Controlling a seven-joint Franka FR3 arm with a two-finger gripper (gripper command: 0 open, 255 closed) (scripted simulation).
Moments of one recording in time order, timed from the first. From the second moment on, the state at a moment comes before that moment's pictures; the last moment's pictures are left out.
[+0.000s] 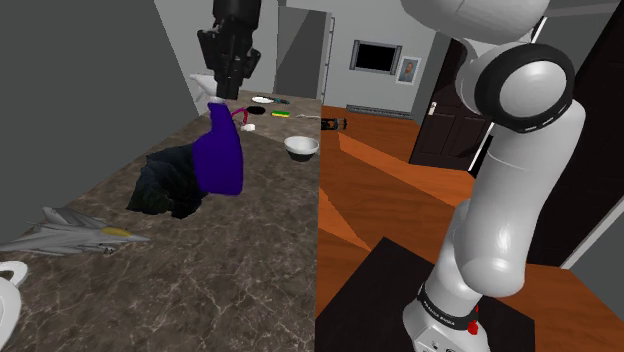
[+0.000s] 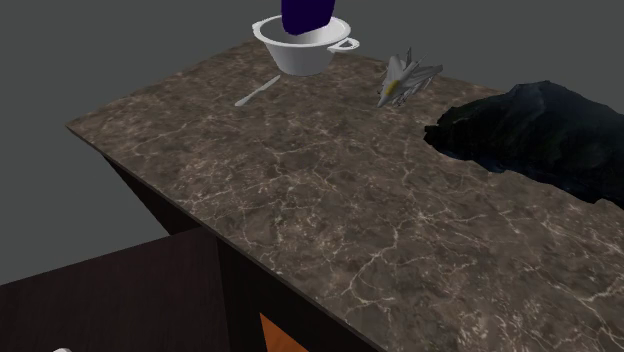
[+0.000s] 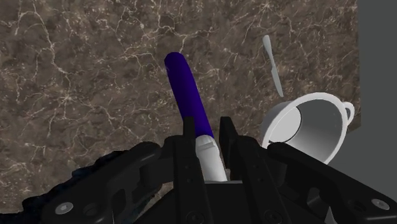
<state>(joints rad) 0.25 0.07 0.17 -1.25 0.22 1.38 0.25</state>
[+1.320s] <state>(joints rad) 0.61 0.57 0.30 -0.77 0.02 1.47 0.64</state>
